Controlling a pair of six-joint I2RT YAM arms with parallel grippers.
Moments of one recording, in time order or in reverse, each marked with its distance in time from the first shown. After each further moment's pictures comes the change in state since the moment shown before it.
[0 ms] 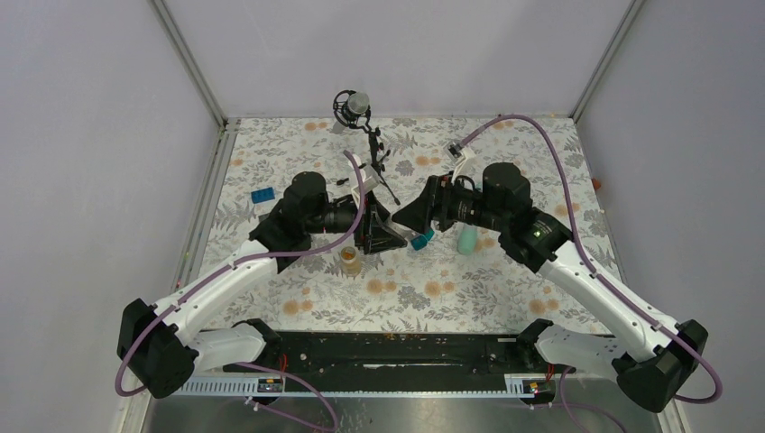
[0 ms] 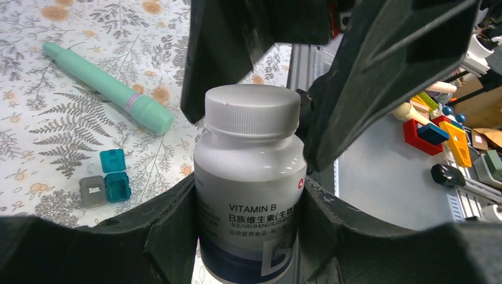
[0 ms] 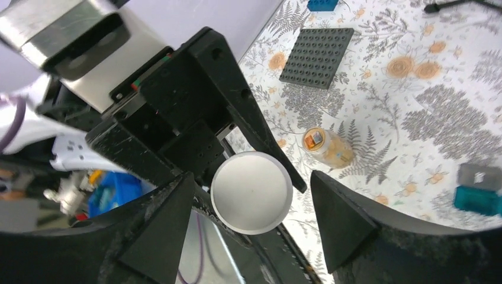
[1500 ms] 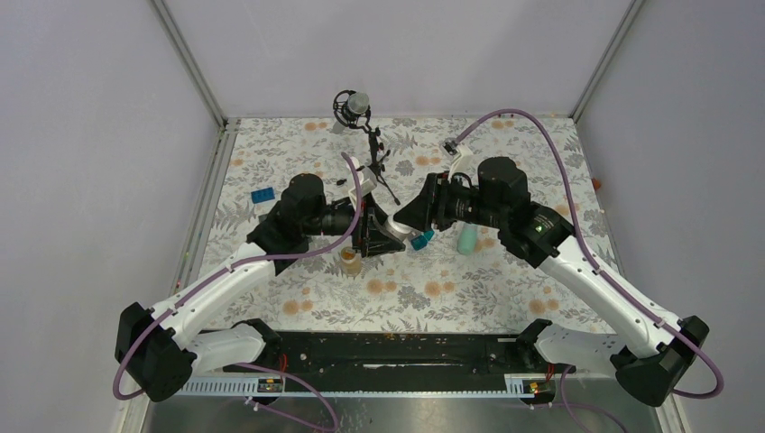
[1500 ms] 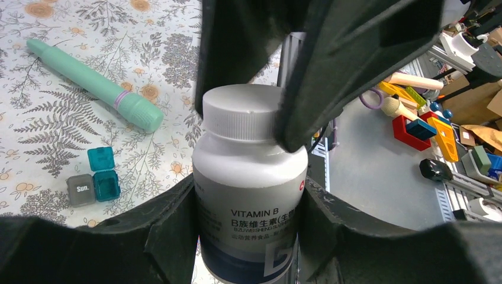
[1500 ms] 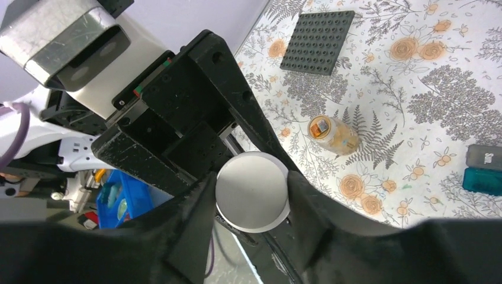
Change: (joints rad) left arm -0.001 -0.022 -0.014 -0.003 0.018 -0.013; right arm 0.044 0.030 0.070 -0.096 0.053 0.050
